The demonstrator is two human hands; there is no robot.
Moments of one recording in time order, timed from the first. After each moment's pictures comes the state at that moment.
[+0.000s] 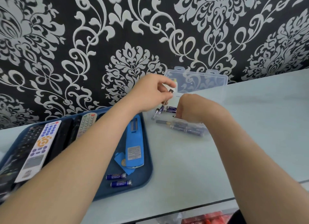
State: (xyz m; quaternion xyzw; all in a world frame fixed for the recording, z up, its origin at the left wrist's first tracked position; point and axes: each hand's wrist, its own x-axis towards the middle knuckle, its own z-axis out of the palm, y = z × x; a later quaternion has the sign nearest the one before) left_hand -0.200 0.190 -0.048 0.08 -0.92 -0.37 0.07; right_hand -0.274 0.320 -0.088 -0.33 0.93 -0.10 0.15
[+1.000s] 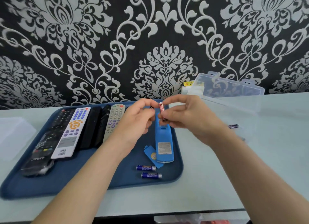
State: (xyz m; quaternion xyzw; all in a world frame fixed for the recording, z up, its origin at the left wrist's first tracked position) left_hand -0.083 0.148 -0.086 0.22 -0.72 -0.63 0.16; right_hand -0.187 0.276 -0.073 -0.28 0.66 -0.62 0.31
